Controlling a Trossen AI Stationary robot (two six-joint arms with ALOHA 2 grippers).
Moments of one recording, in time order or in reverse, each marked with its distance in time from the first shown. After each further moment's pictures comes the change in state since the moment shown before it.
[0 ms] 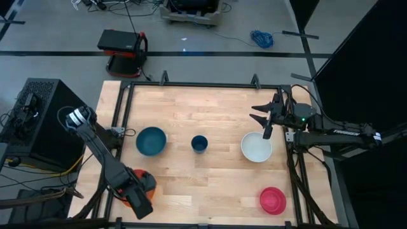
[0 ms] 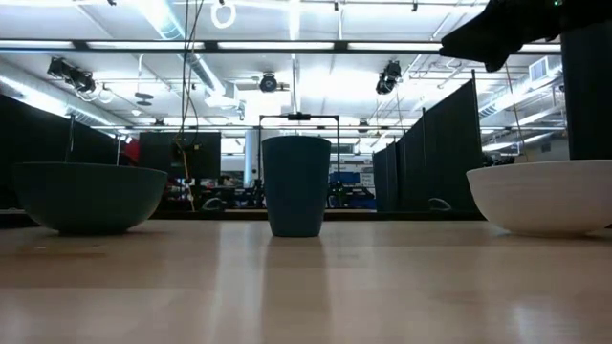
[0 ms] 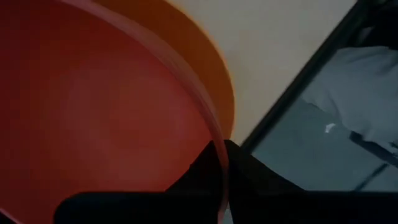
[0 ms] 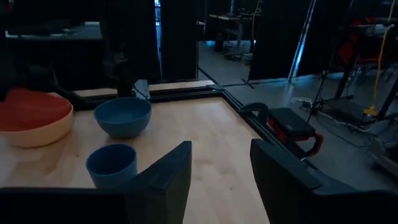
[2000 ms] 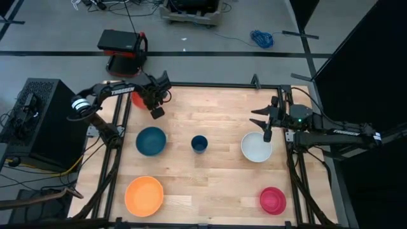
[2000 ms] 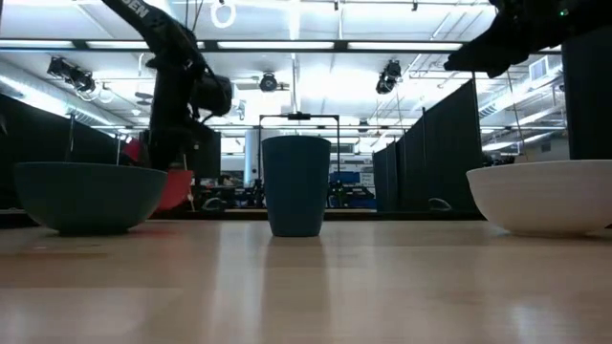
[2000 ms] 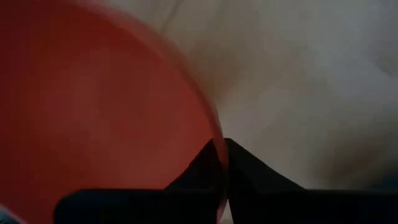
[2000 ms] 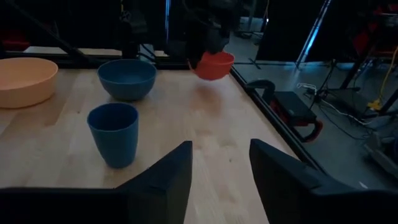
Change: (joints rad) left arm 1.555 -0.064 -0.135 -0.170 -0.282 1.566; right arm 0.000 0.000 0.000 -0.121 -0.030 -0.090
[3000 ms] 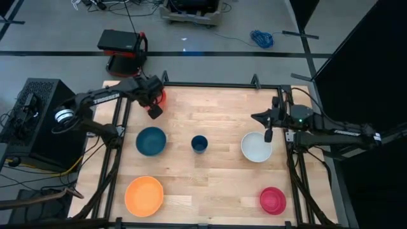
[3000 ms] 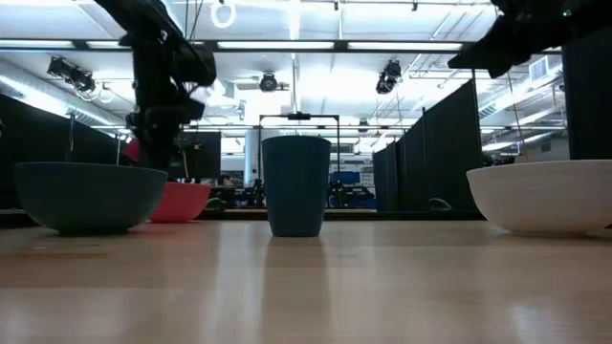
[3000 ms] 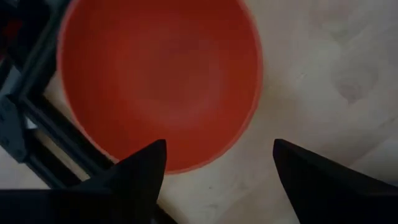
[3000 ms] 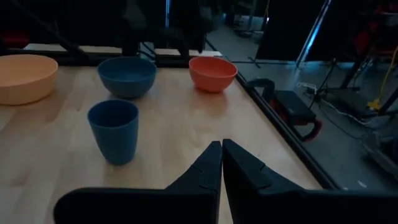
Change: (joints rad) left arm -0.024 -0.198 -0.108 0.095 -0.005 -0.123; right arm 0.000 -0.008 0.000 -0.011 0.000 -0.007
